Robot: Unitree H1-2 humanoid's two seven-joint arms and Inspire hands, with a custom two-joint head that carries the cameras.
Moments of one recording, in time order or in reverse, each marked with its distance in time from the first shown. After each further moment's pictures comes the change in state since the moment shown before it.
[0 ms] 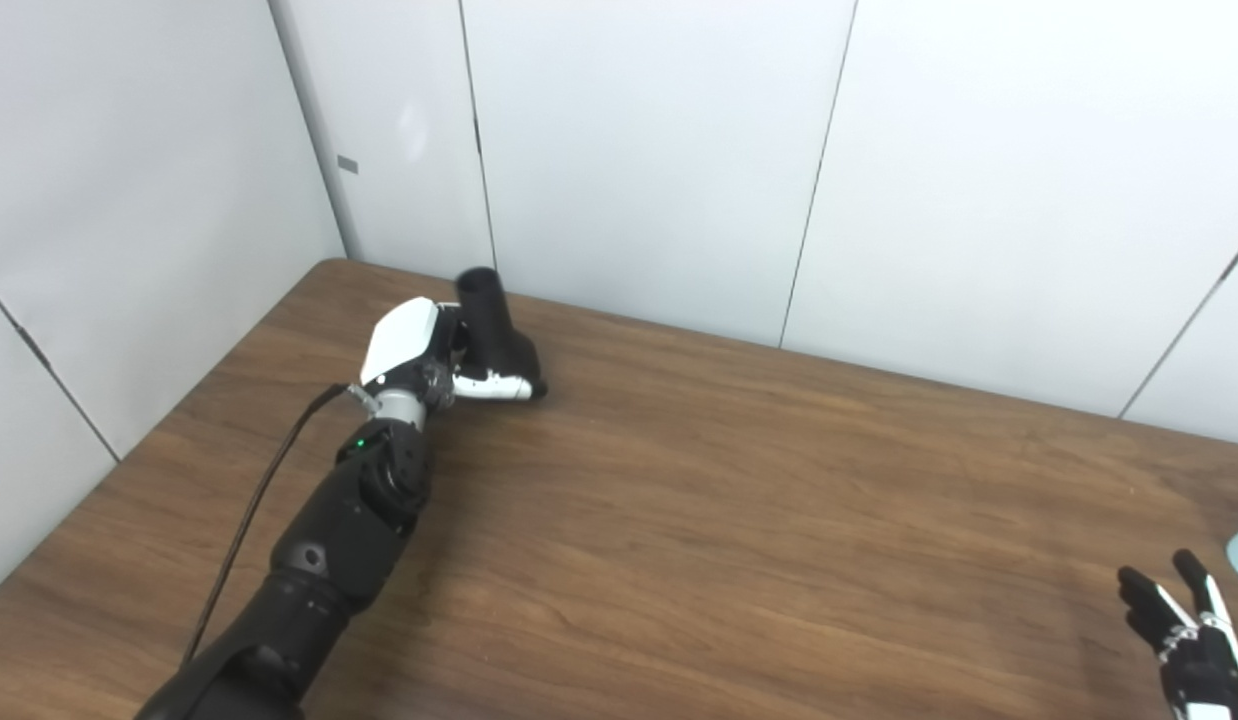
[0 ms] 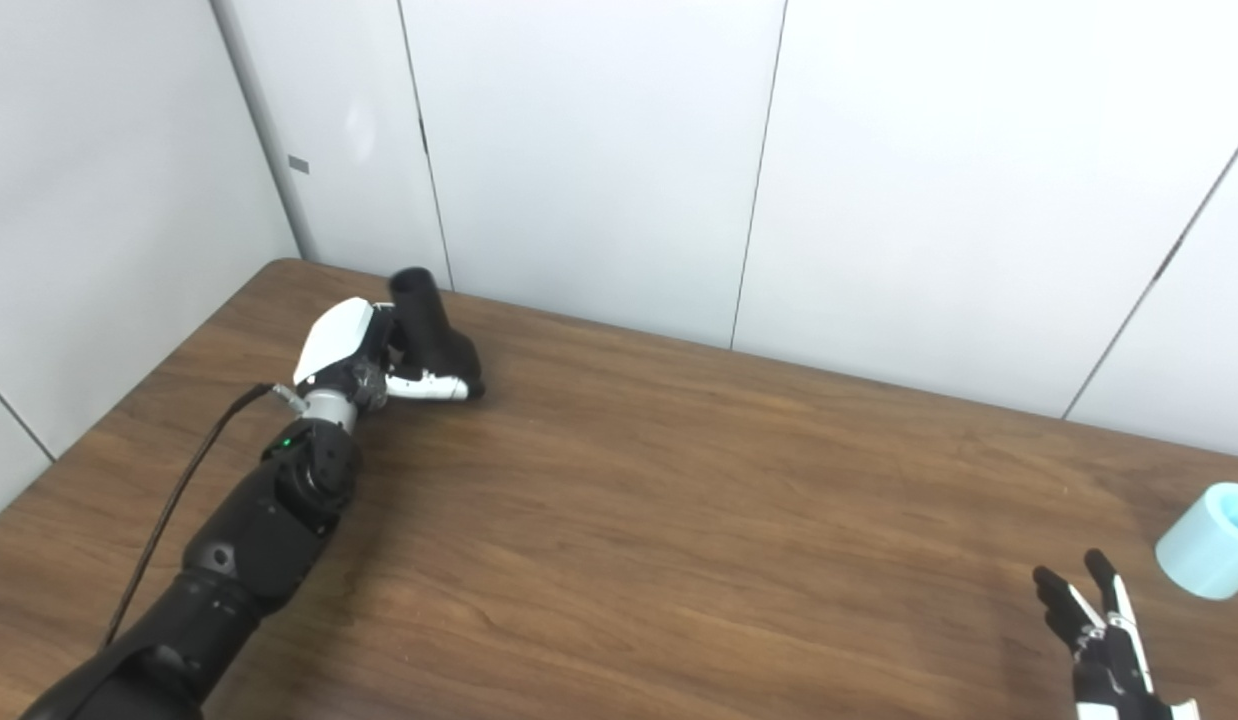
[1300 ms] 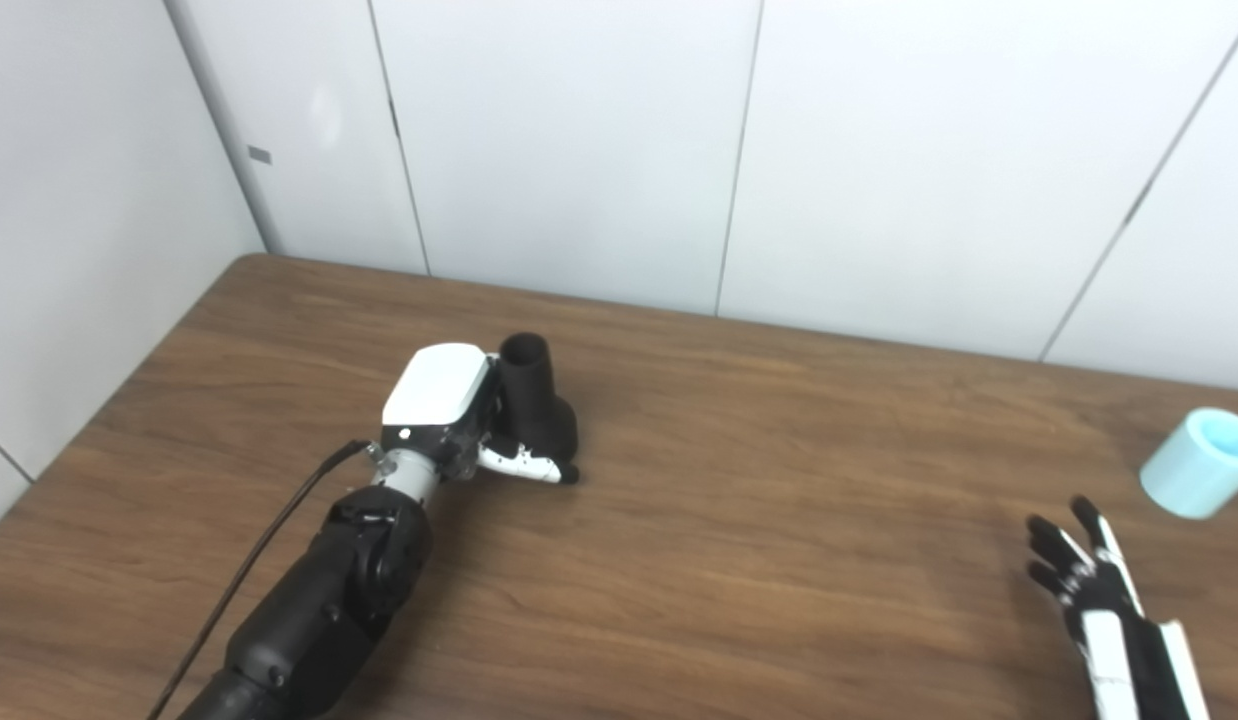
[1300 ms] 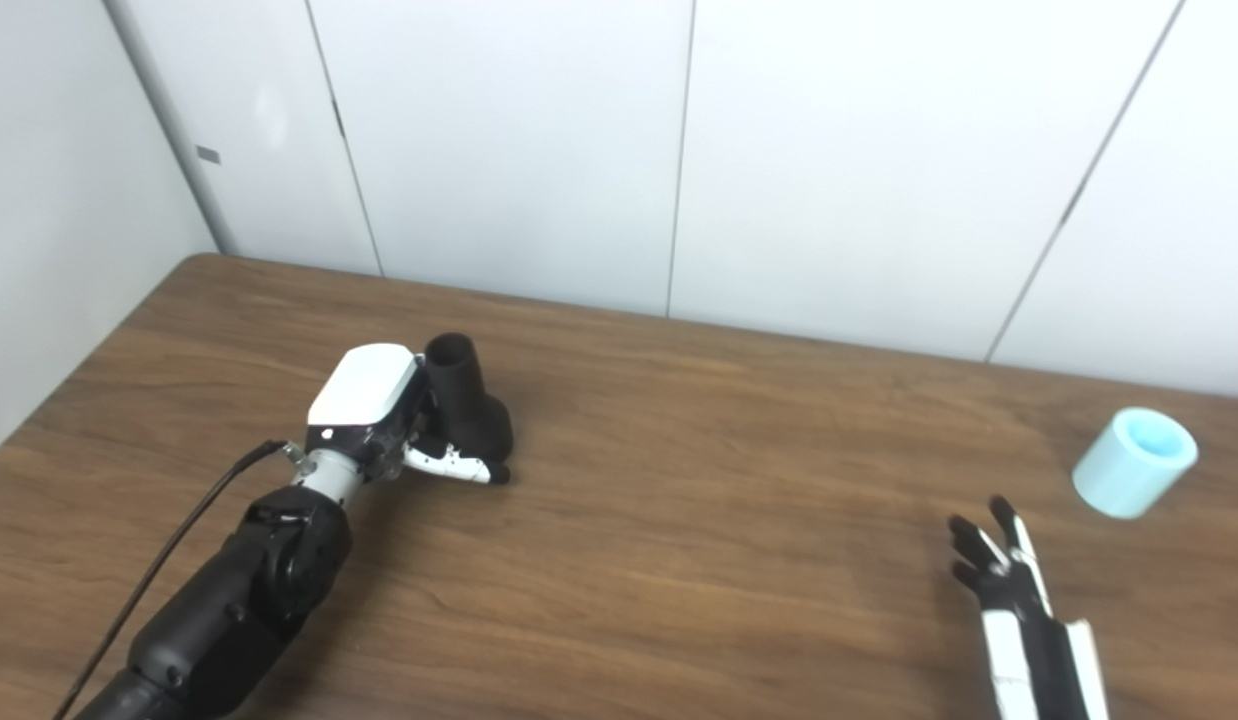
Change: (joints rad) left arm 0.175 -0.002 -0.210 -0.382 0.305 -0.009 -0.141; right arm -0.001 0.056 0.008 -0.047 -0.040 0.145 -0.011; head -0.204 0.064
